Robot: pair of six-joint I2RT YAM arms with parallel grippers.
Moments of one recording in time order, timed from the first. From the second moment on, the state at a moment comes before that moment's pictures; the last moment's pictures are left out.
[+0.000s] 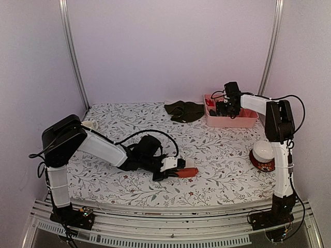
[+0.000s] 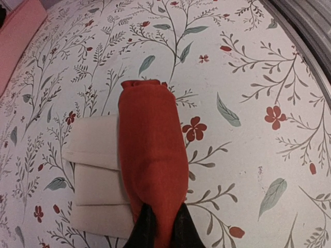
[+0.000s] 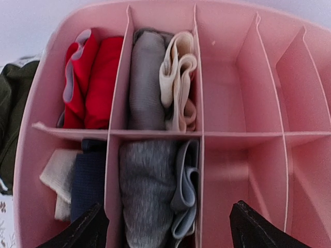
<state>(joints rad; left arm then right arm) -0.92 1.98 0.97 0.25 0.39 0.65 0.23 2.35 1.96 -0.46 0.16 0.18</state>
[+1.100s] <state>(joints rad) -0.90 1.99 1.02 0.16 0.42 0.64 0.59 1.59 1.15 -0.42 0.22 0.03</state>
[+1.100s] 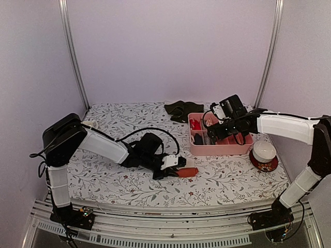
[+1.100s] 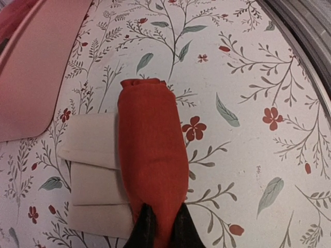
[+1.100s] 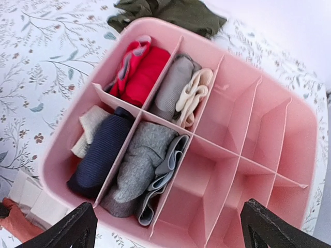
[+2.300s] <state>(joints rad) -0.75 2.15 1.30 -0.24 0.80 0.57 0.89 1.54 0.86 -0.04 -0.03 -0.29</state>
